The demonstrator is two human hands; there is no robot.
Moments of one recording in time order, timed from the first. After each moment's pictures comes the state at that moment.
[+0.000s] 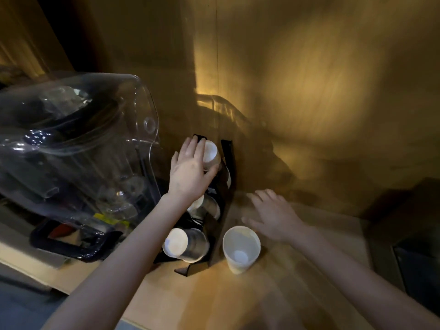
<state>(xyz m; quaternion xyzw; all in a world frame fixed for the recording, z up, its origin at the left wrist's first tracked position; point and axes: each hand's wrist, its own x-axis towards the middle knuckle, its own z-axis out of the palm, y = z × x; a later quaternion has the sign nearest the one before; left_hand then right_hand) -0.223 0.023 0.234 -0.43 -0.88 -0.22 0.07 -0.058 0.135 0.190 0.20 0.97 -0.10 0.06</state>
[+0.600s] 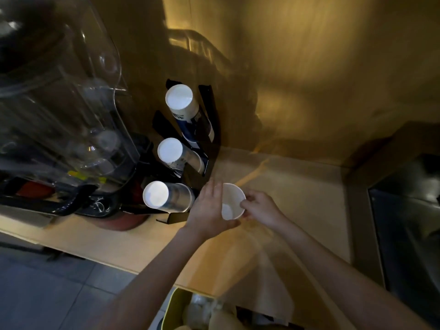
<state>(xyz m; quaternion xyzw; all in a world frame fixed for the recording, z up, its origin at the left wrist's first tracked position) -0.105 -0.009 0.110 -0.46 -0.86 -0.13 -0.19 -0.011 0.104 0.103 0.40 0.72 -0.57 -0.02</state>
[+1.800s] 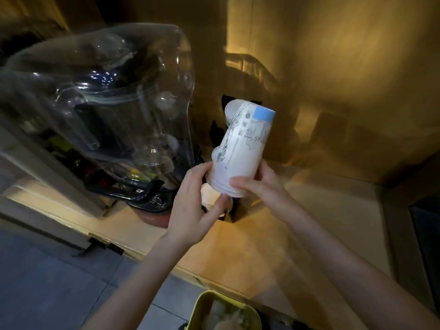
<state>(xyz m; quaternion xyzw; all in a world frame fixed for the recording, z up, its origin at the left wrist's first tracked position) -0.154 -0.131 0.200 -0.46 -0.77 -0.44 0.02 -0.076 0.023 0.201 0.20 0.64 -0.73 -0.14</state>
